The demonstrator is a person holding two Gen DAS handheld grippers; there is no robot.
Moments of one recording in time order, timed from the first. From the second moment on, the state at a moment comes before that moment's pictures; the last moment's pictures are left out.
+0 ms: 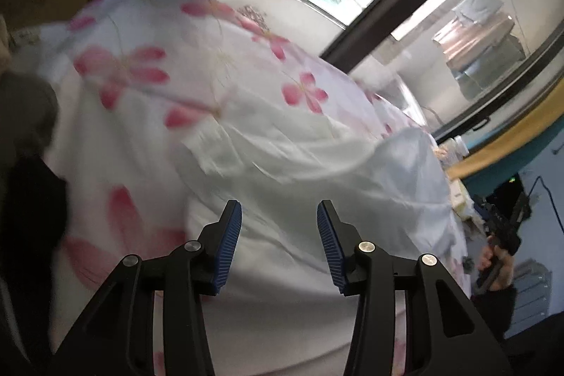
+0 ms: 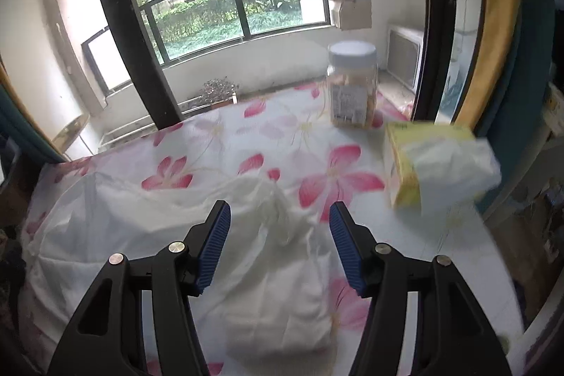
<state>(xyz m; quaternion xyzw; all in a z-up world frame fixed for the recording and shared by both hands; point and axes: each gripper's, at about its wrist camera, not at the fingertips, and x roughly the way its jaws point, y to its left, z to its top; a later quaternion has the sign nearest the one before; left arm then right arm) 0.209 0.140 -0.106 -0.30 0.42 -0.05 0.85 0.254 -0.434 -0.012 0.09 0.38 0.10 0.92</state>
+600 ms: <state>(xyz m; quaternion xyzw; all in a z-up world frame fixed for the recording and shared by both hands) 0.211 0.080 -0.144 -0.27 0.47 -0.08 0.84 0.218 -0.386 -0.054 0.09 0.43 0.17 0.88</state>
